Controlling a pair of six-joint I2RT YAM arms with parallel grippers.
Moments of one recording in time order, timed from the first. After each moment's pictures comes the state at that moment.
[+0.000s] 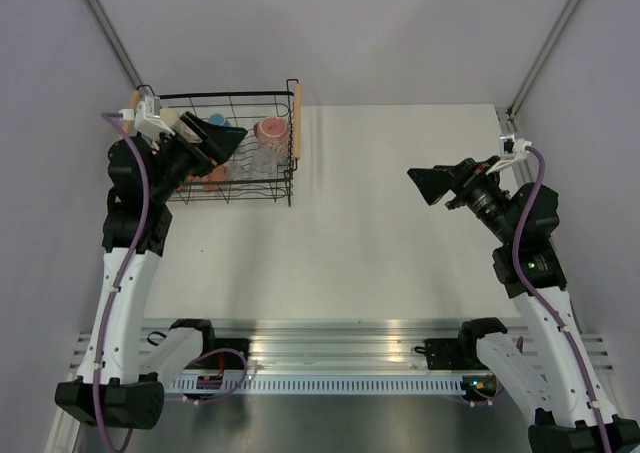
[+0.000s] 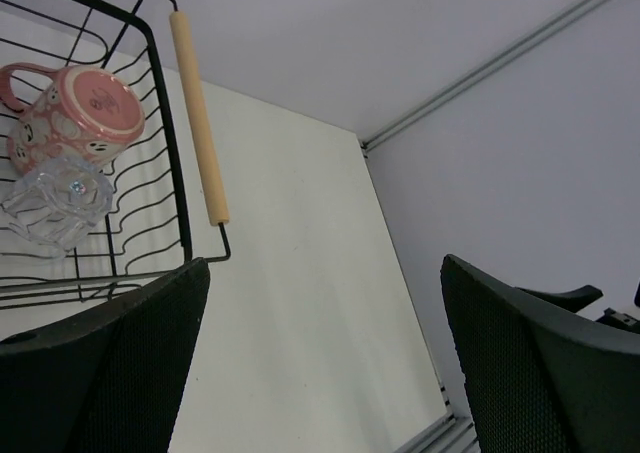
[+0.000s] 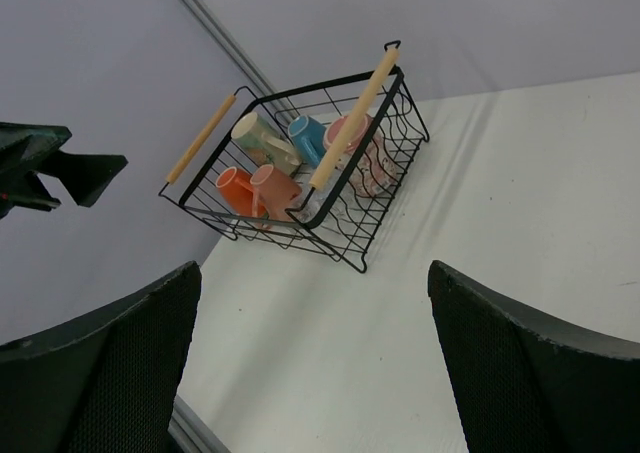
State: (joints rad) left arm -0.04 0.94 1.15 -0.26 0.42 -0.75; right arm 0.14 0.72 0.85 -0.03 -0.44 0.63
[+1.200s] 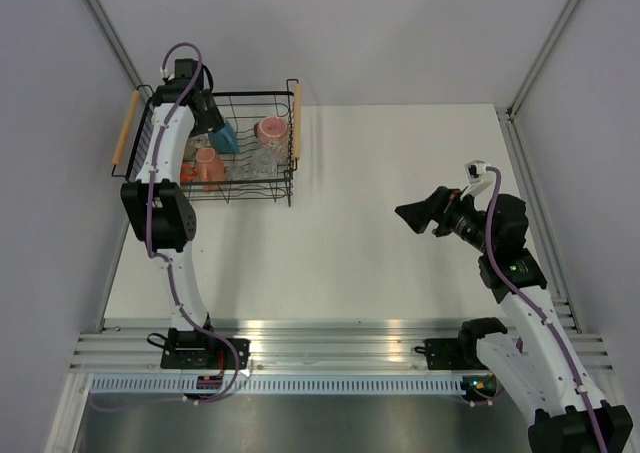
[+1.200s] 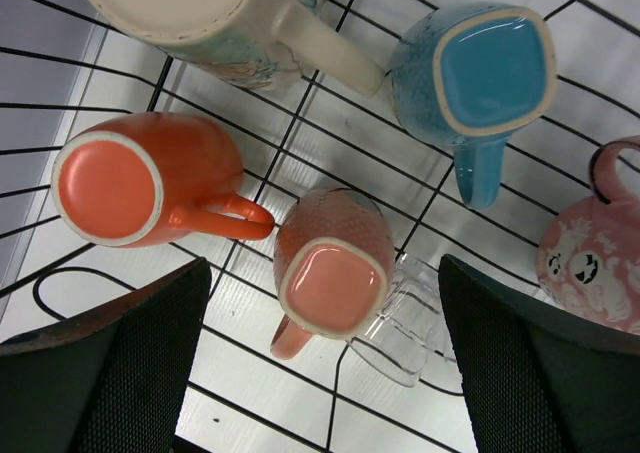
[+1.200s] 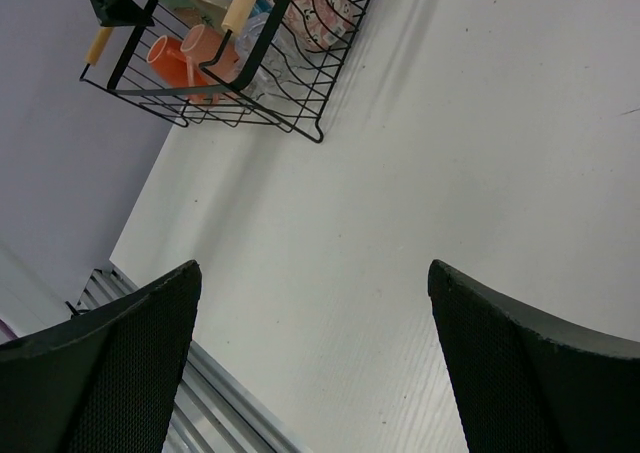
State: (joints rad) left arm 0.00 2.14 2.19 -1.01 -0.36 -0.37; right arm 0.14 0.72 0.62 -0.12 -0.53 0.55
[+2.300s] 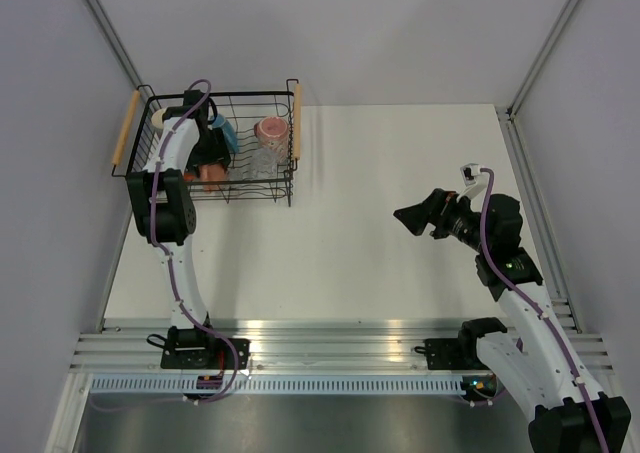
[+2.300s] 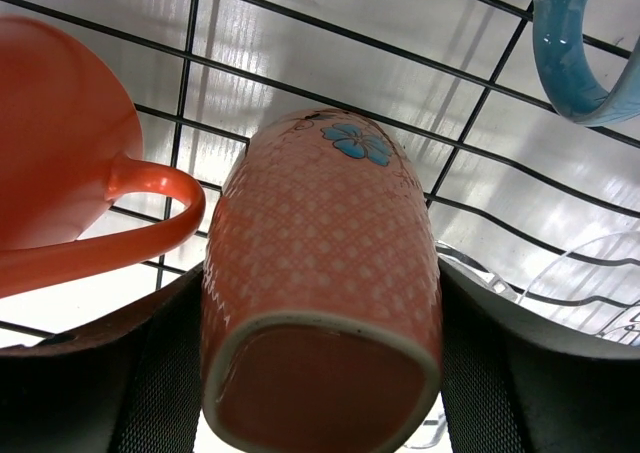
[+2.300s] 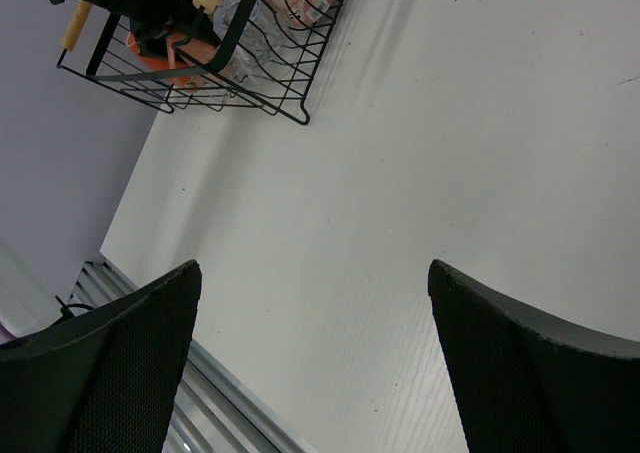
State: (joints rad) left arm 0.05 2.22 2.00 -0.99 -0.13 -0.26; right arm 0.14 0.75 0.59 -0.12 -0.53 0.54
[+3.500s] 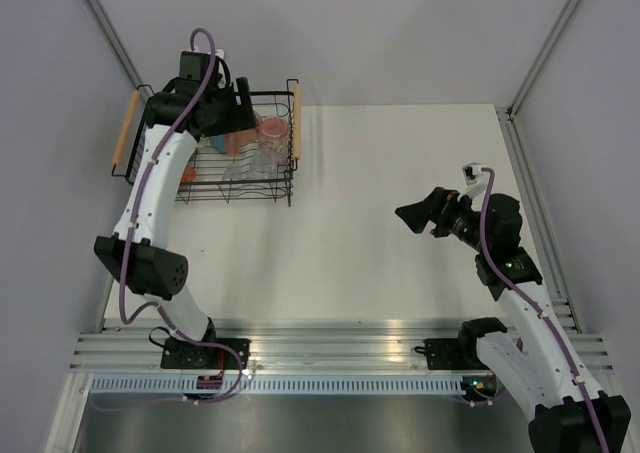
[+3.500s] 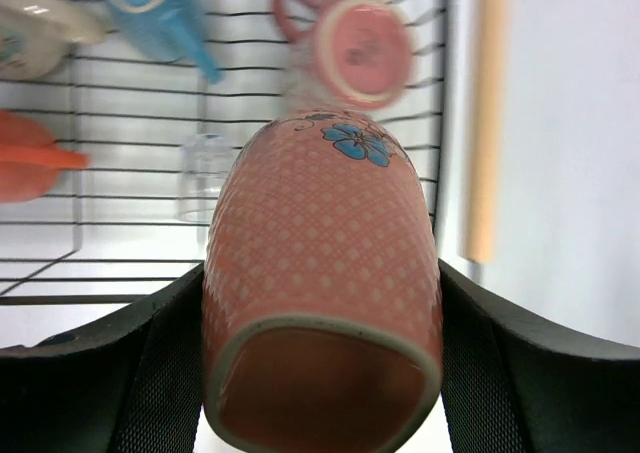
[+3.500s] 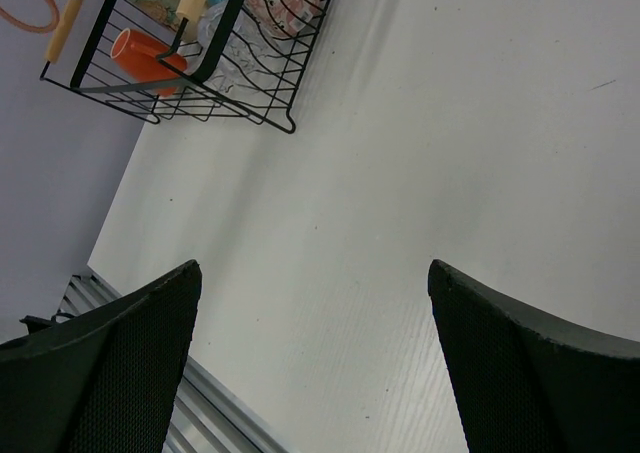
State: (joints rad) left arm -0.20 1.77 2.05 -1.04 -0.09 -0.30; right arm 0.14 0.76 0.59 -0.12 -0.49 0.54
